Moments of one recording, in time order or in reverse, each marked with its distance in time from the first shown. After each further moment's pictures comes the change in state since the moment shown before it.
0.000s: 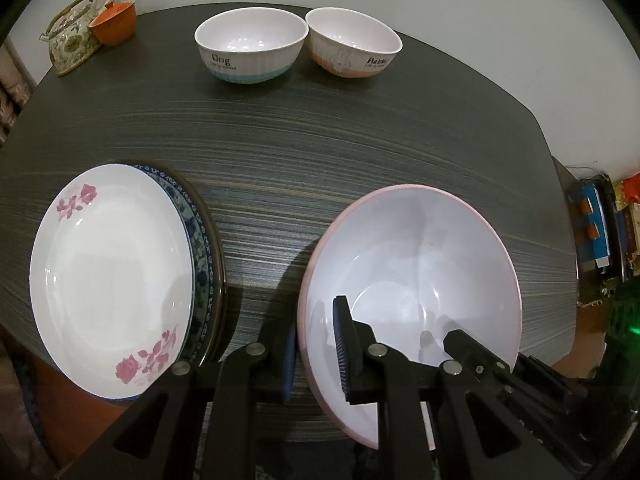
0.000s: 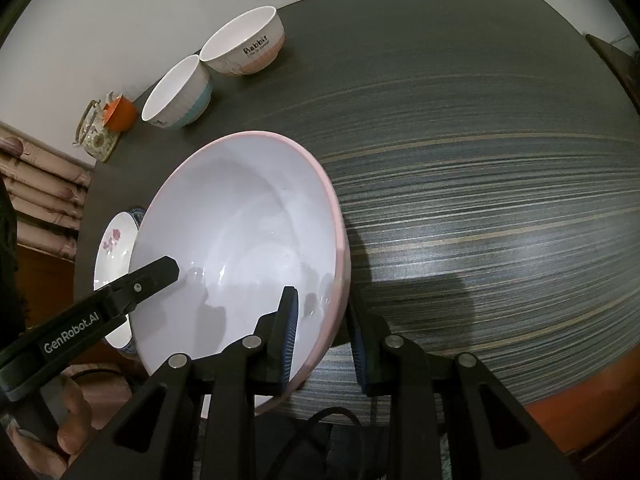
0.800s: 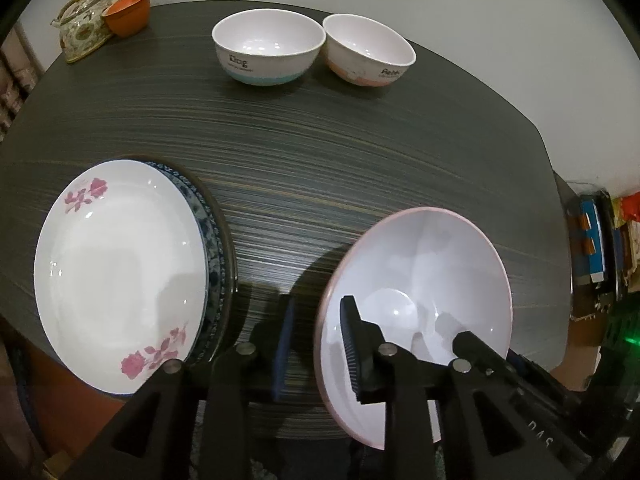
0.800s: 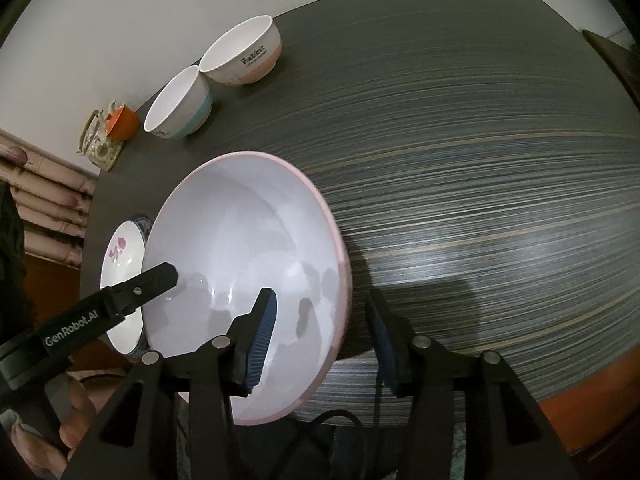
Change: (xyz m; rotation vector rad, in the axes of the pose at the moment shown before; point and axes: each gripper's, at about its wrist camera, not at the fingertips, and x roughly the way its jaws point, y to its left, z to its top) left arm -0.010 0.017 0.006 -0.058 -0.001 -0.016; right arm -0.011 -0.007 -0.001 0.030 -0.030 0.015
